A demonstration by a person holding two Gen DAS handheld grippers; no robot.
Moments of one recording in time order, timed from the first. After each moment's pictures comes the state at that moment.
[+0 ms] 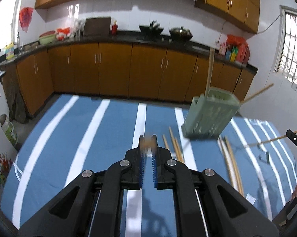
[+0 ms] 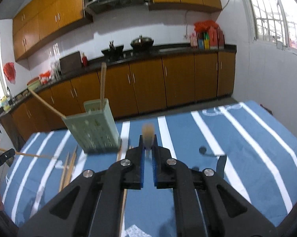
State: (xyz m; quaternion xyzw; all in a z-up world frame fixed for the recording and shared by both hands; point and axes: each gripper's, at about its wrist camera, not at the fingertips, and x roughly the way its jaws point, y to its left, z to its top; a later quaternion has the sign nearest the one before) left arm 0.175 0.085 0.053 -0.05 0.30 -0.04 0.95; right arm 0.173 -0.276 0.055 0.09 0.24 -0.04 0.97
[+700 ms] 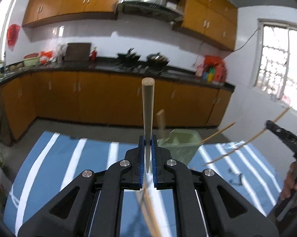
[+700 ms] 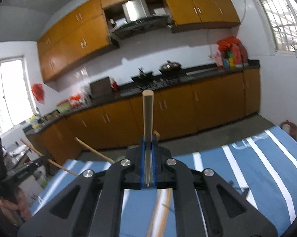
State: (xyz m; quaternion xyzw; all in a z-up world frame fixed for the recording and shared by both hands) left arm 0.170 0.045 0.140 -0.06 0.21 -0.12 0.97; right arm 0.174 -0.259 0.156 0.13 0.14 0.08 0.98
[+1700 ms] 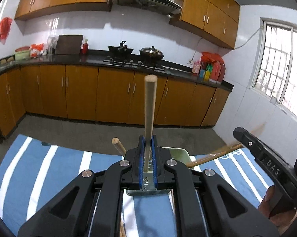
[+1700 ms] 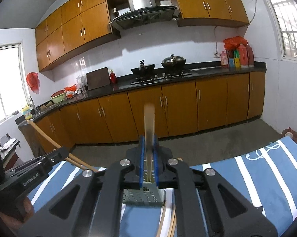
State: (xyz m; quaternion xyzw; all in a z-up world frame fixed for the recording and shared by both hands) left arm 0.256 -0.011 0.123 -0.08 0.24 -0.13 0.96; right arm 0.272 -0.220 0.127 0.09 0.18 0.06 0.98
